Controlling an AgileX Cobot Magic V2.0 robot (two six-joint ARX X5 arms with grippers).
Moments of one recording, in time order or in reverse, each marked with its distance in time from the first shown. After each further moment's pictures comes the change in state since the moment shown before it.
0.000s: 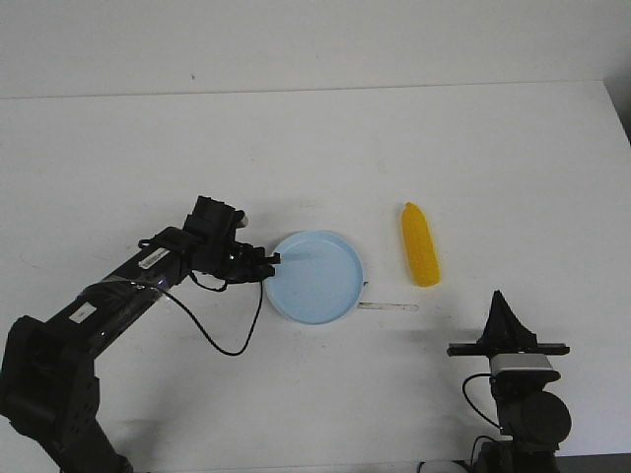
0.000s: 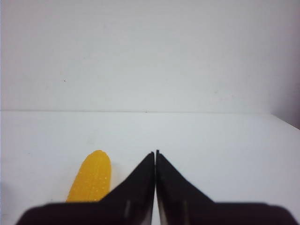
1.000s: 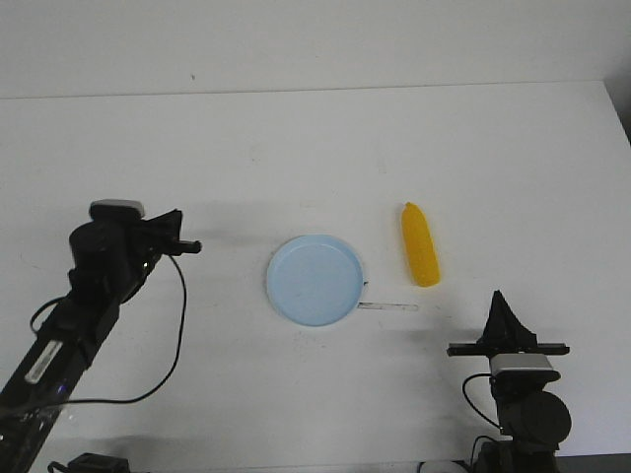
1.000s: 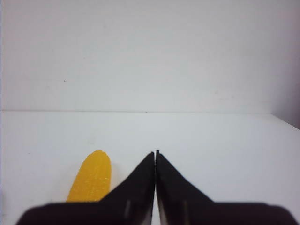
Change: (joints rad) left arm 0.234 -0.635 -0.409 0.522 -0.337 0.201; right arm 0.000 0.000 0.000 0.000 0.000 0.000
